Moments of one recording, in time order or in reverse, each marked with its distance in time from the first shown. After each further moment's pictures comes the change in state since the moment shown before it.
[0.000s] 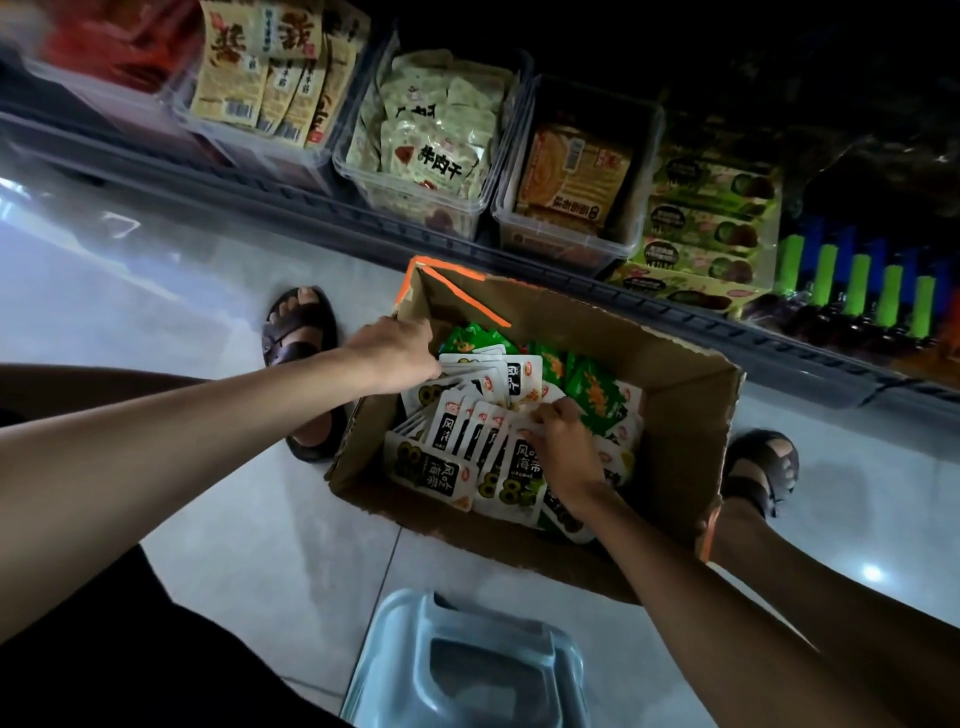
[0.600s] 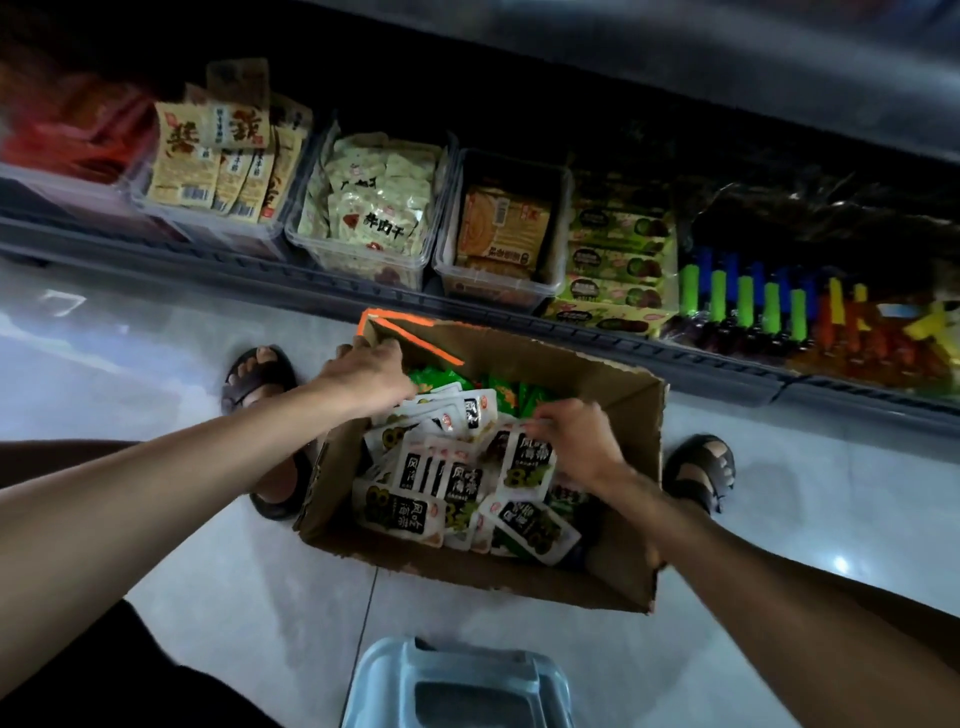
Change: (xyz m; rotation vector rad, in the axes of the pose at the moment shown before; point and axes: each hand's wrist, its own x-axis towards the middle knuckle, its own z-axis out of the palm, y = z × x) left_hand -0.004 0.027 -0.021 -0.032 0.030 0.009; right_hand -0.016 -0.005 -0.116 0.176 0.021 0.012
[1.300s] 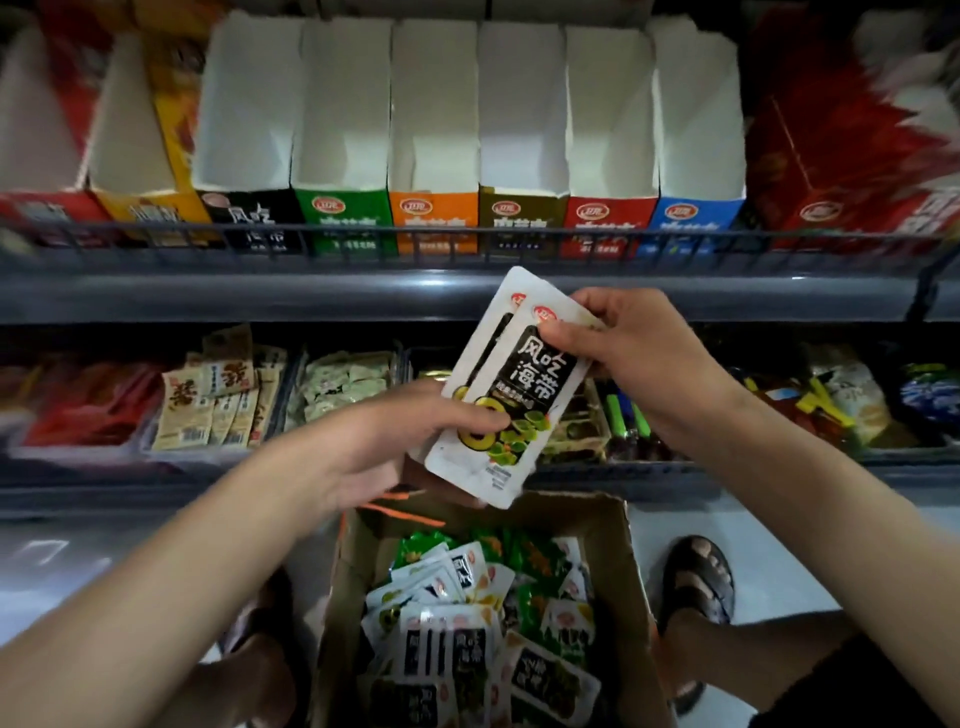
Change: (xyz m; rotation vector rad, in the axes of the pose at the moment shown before) left_hand -0.128 0.112 -0.136 -0.952 -0.447 0.376; right_hand -0.062 -0.157 -0.243 0.760 0.331 -0.174
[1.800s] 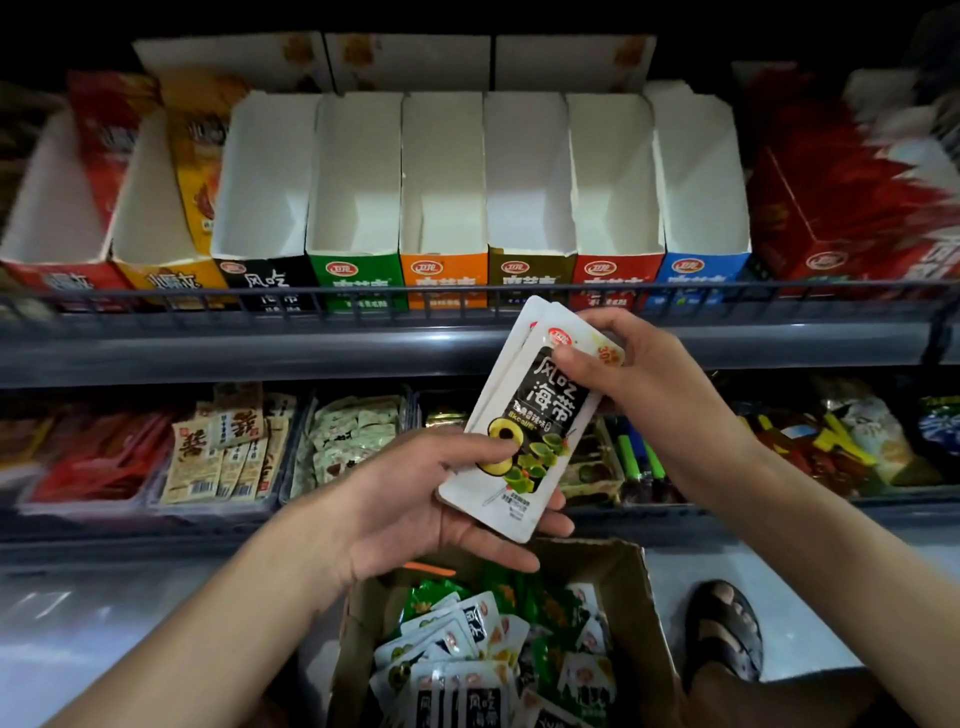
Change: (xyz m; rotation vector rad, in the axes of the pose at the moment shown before) left_hand -0.003 0.012 0.000 -0.268 -0.252 0.005; right_hand 0.008 -0.007 -0.002 0.042 0.043 -0.048
